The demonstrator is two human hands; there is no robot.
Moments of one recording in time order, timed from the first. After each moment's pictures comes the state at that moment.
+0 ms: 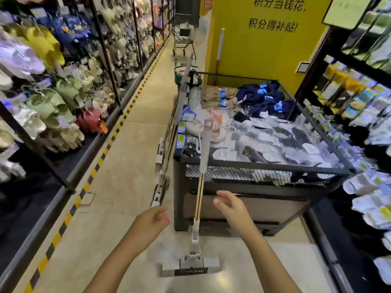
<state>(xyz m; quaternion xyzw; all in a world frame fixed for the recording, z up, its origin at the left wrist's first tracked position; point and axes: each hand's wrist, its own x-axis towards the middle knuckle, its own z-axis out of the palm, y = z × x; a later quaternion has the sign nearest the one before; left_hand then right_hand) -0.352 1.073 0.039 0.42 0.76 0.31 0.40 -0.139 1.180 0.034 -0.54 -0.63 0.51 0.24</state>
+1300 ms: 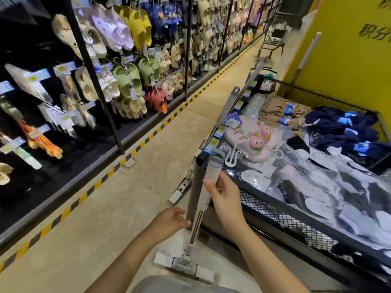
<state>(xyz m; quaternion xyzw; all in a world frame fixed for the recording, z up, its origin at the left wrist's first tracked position) -0.289 1.149 -0.023 0.25 0.79 0.34 0.44 -0.179 1.280 0.058 -0.28 -0.74 0.54 0.29</state>
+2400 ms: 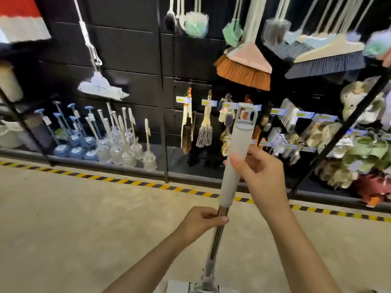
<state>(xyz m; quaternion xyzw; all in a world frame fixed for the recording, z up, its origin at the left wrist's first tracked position) -0.269 0.774 0.043 -0.08 0.73 0.68 0.07 -0.315 0.897 0.191 0.26 -0.73 0.63 0.06</state>
